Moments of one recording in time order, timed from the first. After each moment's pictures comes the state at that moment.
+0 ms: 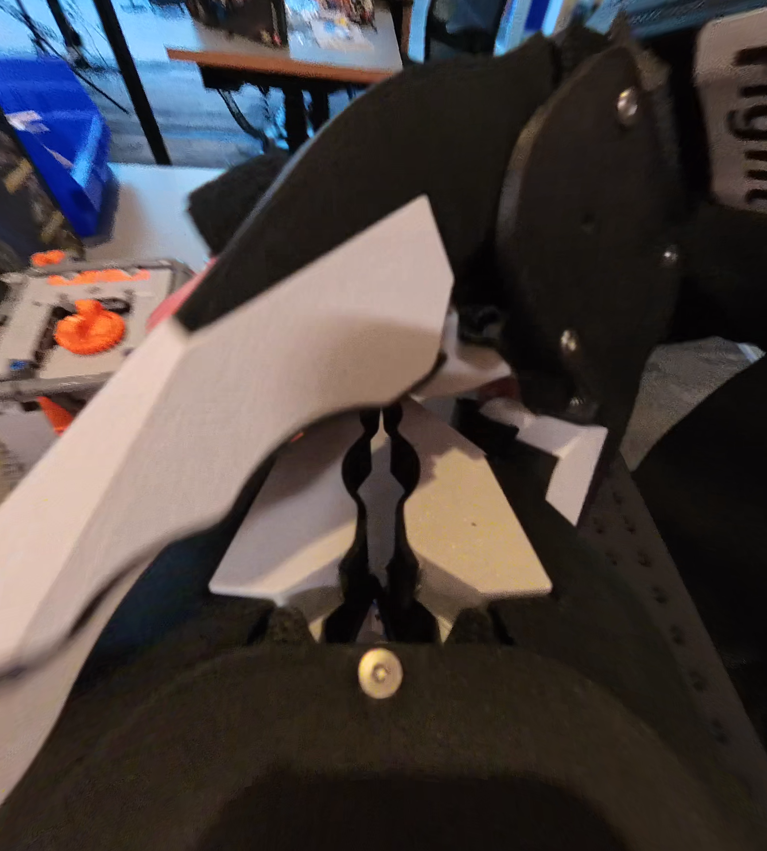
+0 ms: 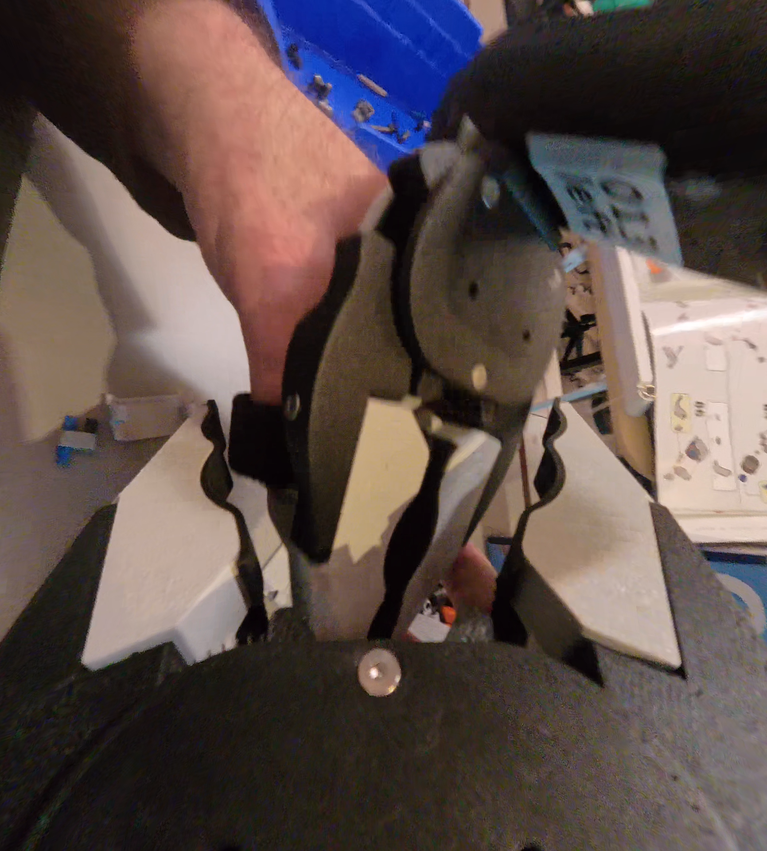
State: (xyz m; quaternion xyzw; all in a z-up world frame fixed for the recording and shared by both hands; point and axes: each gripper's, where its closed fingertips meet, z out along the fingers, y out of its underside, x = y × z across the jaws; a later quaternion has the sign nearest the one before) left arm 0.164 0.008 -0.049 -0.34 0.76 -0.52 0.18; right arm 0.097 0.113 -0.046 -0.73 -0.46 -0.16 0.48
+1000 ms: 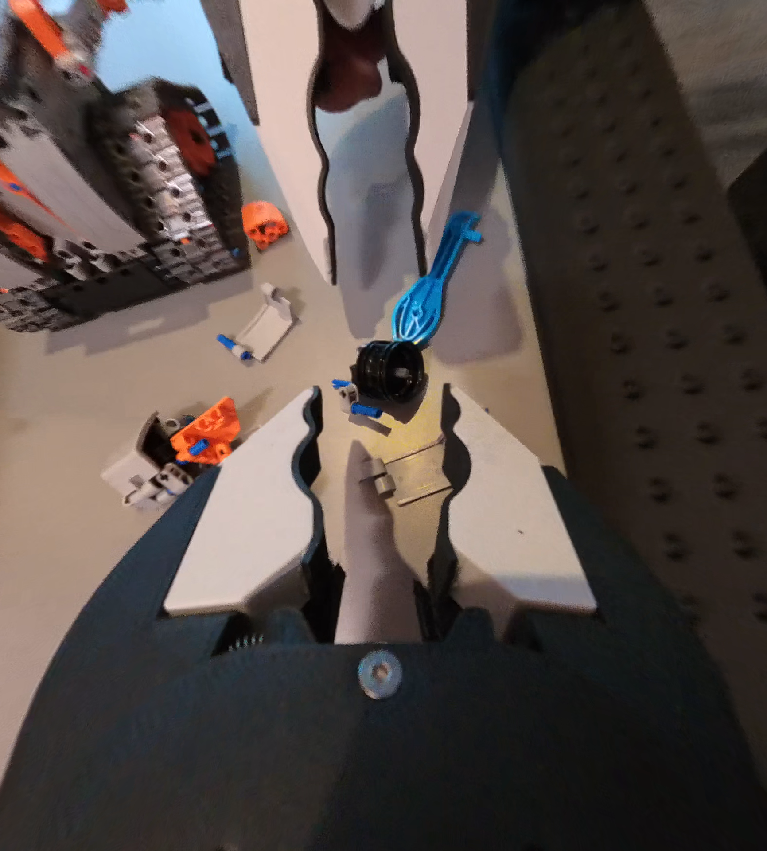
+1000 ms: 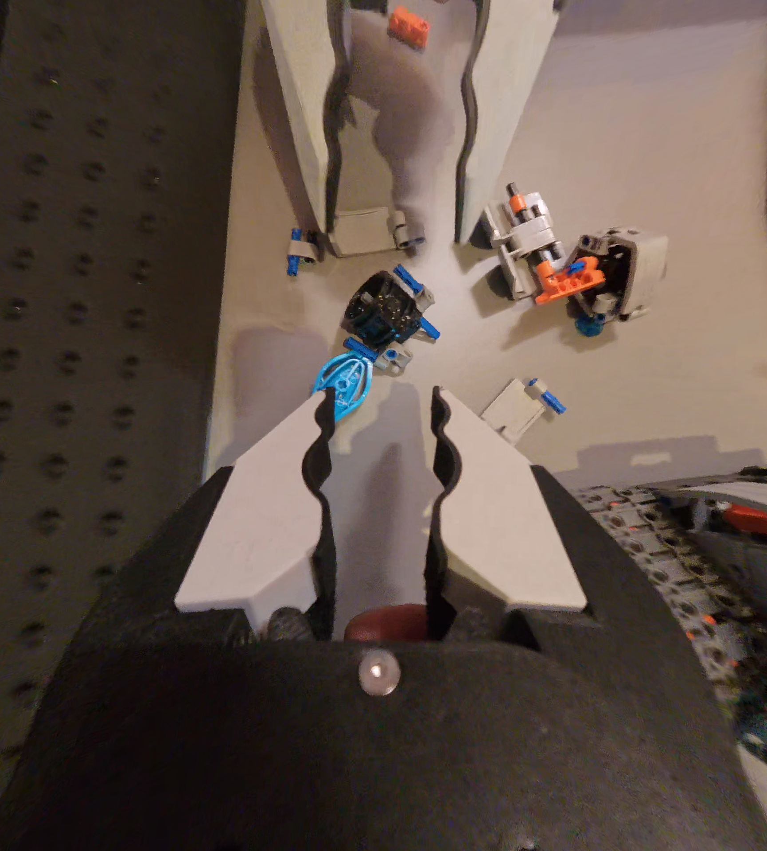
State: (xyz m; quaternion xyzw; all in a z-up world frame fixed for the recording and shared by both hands) left arm 0.084 0.048 -0.139 -0.31 0.86 -0.35 0.22; right arm 0.121 0.014 -0.149 -0.84 -0.42 0.09 0.33
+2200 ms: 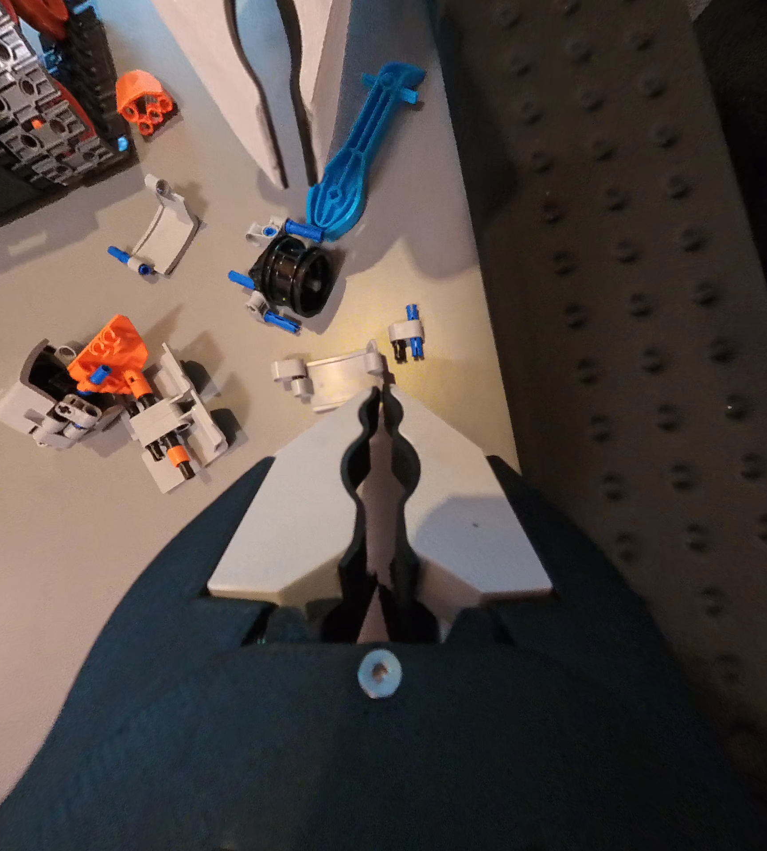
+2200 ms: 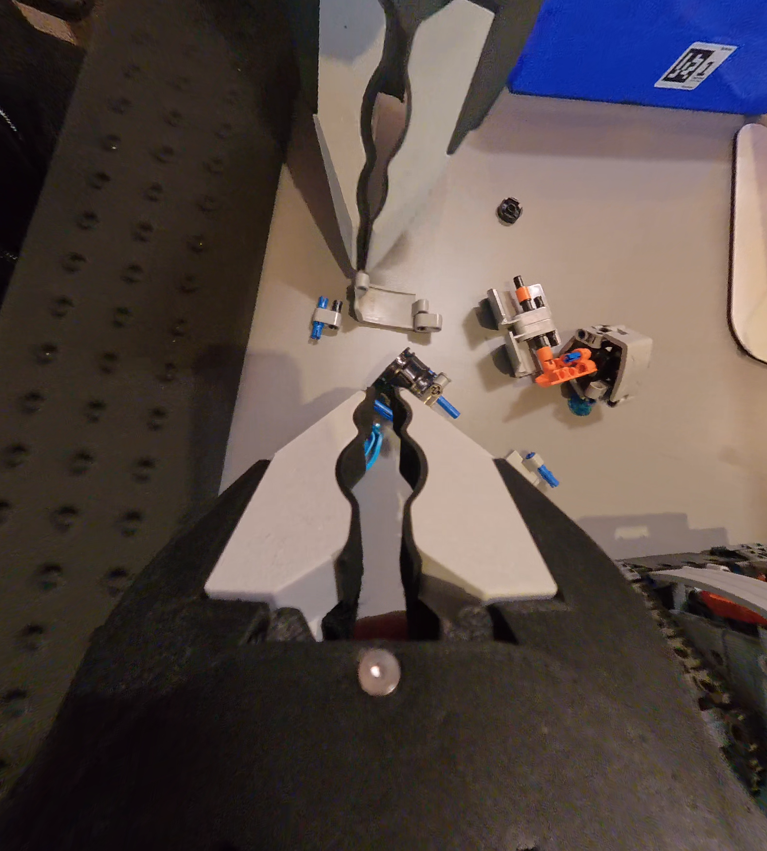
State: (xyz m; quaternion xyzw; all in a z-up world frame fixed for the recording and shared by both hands) left arm 0.034 0.056 -0.166 -0.29 0.90 -0.28 0.17; right arm 0.094 0.023 -0.135 -0.80 -0.46 0.07 0.38
